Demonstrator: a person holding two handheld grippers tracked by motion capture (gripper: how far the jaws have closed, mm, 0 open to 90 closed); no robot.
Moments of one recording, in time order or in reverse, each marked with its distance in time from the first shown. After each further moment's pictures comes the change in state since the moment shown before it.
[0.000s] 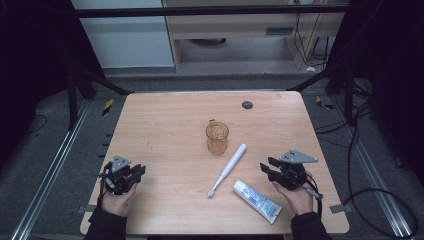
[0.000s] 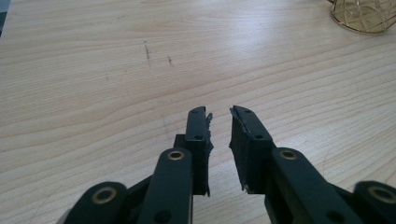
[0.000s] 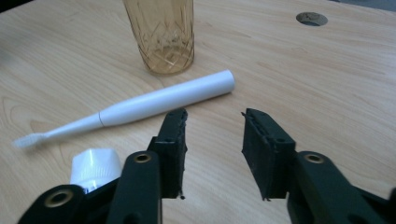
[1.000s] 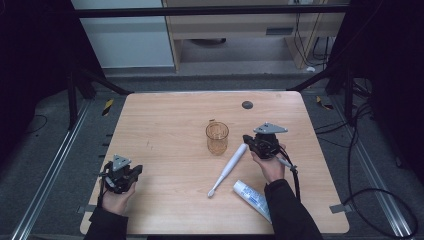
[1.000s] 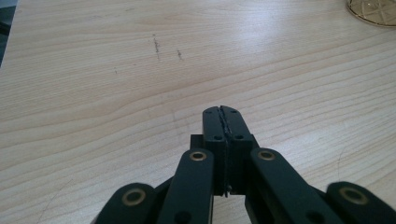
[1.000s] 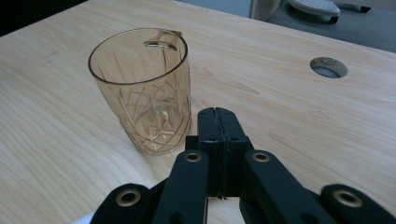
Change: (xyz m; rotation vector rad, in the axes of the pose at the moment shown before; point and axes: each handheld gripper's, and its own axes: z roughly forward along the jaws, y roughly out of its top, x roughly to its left) left arm 0.003 0.000 0.003 0.024 0.028 -0.006; right arm 0.002 0.063 0.079 -0.026 -0.011 0.000
